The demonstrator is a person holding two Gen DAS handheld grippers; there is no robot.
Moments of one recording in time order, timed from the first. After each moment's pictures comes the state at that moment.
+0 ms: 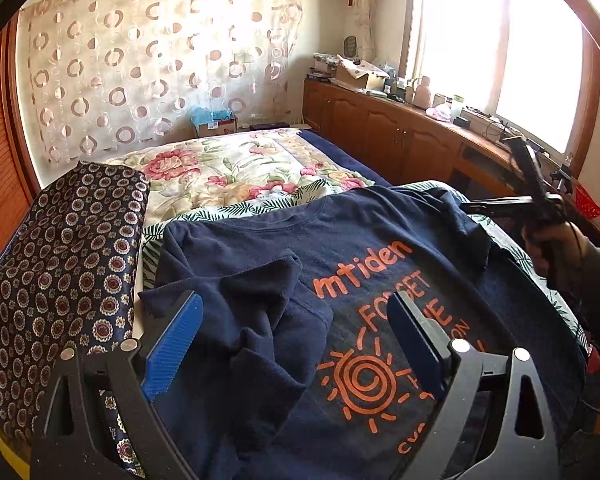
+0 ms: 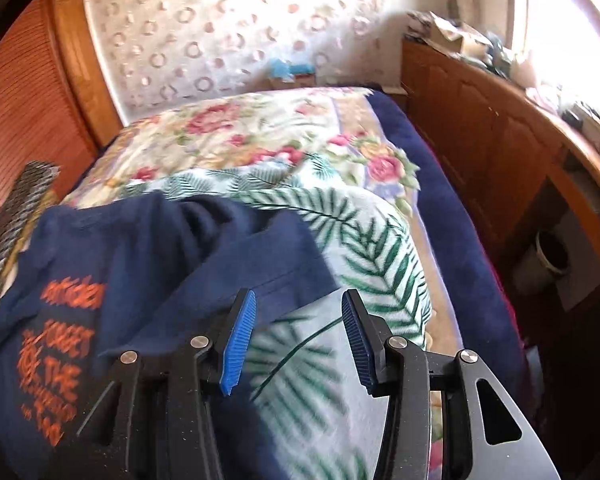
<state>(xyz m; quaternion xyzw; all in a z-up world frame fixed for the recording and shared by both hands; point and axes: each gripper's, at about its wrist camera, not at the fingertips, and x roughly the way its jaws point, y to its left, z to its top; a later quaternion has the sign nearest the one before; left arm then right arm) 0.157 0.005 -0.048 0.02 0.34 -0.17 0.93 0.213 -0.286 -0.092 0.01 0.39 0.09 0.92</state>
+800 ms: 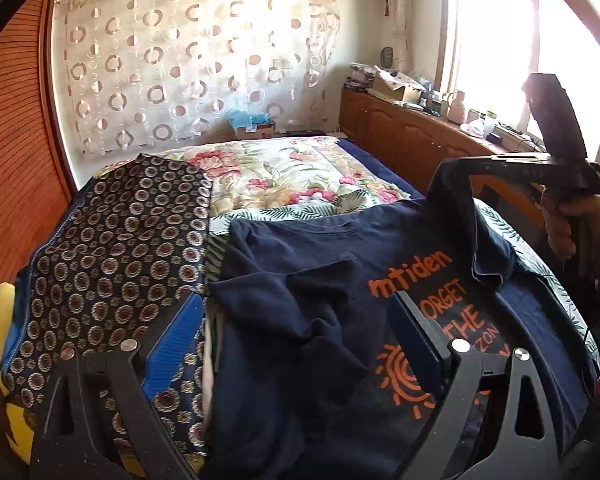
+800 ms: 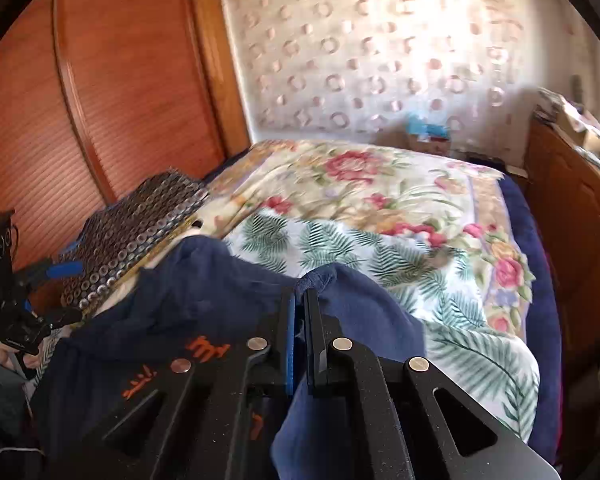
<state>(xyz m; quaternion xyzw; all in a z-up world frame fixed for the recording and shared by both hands) 0.150 0.047 -0.041 0.01 0.33 -0.11 0.94 0.193 -0.138 -0.006 -0.08 0.30 0.31 0.90</state>
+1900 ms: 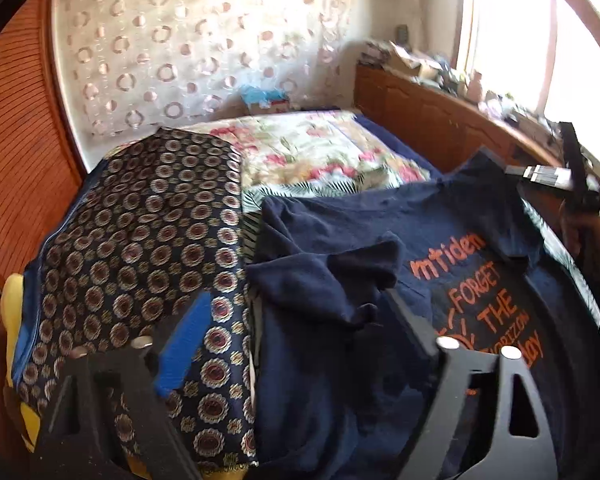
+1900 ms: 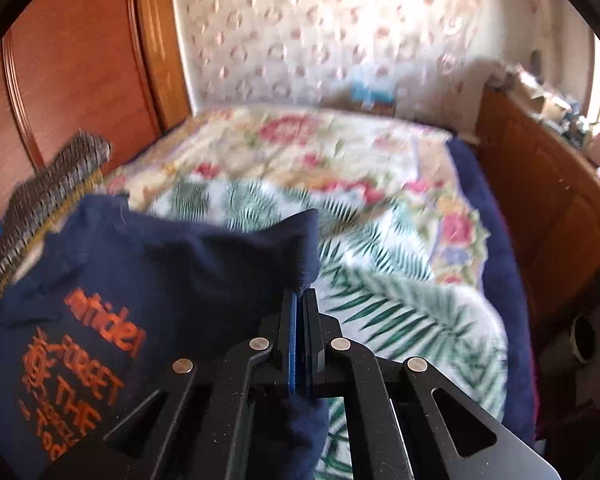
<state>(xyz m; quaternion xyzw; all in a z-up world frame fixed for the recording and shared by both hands) 0.175 0.065 -0.056 0.02 0.38 -0.09 0.92 0.238 -0.220 -0.054 -0.07 0.31 0.18 0.93</state>
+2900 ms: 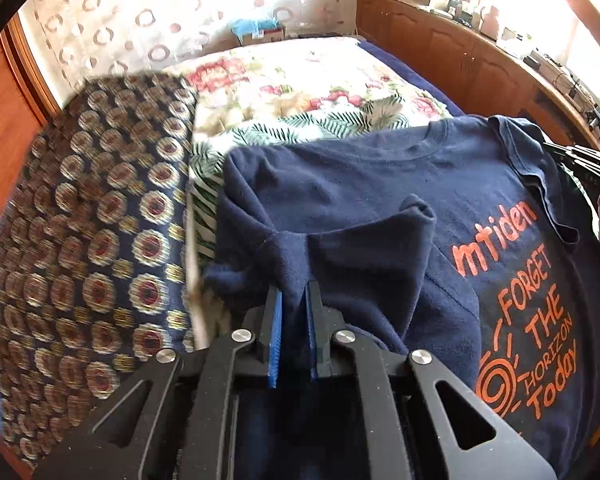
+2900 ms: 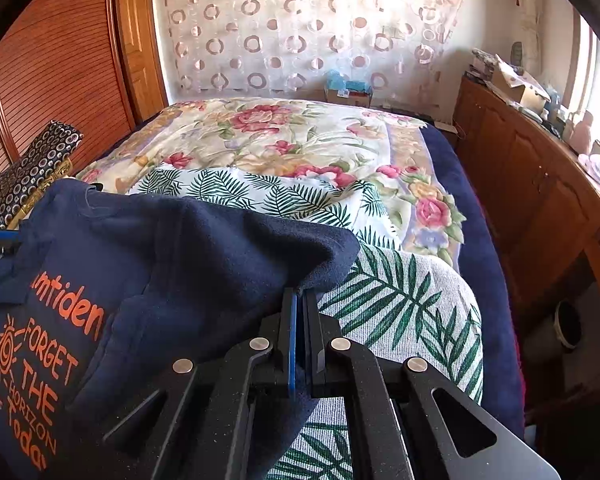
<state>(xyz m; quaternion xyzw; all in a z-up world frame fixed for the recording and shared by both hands) 0.247 0.031 -0.094 0.07 0.49 -0.07 0.87 0.261 -0.228 -0.080 -0.08 0.35 0.17 0.92</state>
